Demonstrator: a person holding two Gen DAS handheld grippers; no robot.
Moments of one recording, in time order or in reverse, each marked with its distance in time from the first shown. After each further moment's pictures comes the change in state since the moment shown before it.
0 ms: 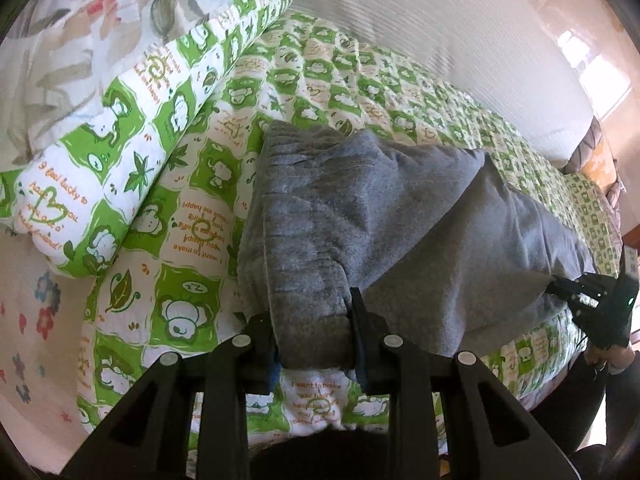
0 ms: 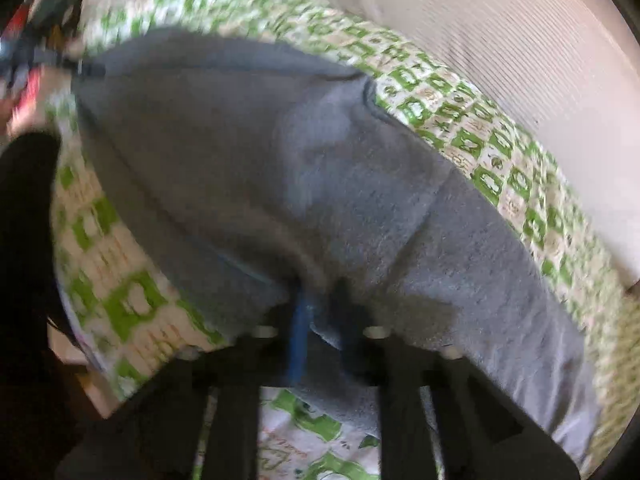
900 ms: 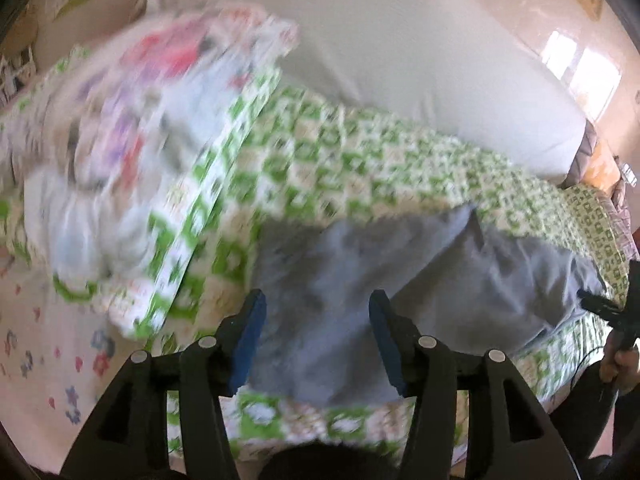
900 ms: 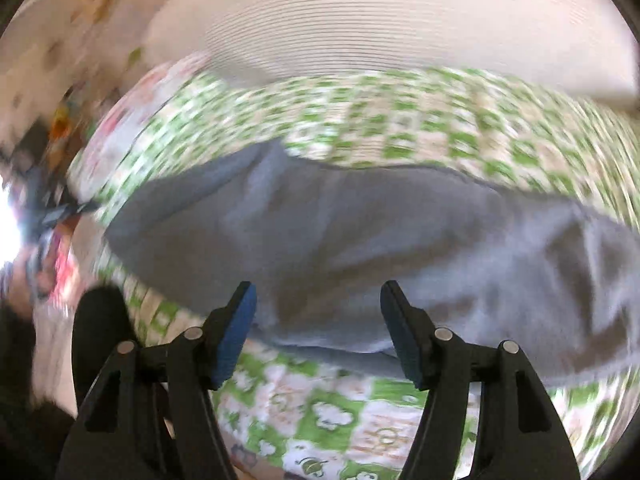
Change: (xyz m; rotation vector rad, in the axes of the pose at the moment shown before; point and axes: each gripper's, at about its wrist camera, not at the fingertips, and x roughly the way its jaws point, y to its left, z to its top) left arm -0.064 -0.047 0.028 0.083 -0.182 0.095; right arm -0.067 -0.091 -0.047 0.553 -0.166 0.195
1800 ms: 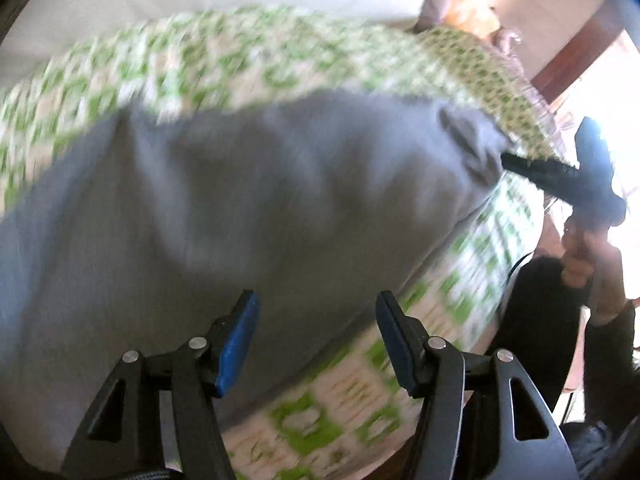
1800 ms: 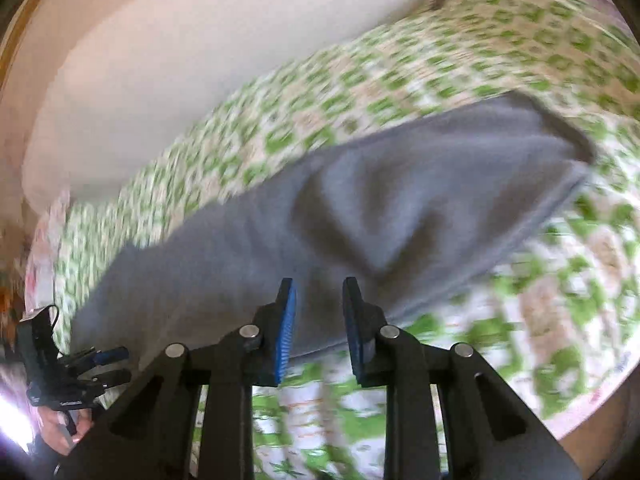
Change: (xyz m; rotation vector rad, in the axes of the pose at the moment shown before) left arm 0.123 -0.271 -0.030 0.417 0.363 -0.444; right arm -0.081 -0.151 -0.043 0.530 -0.136 -0.256
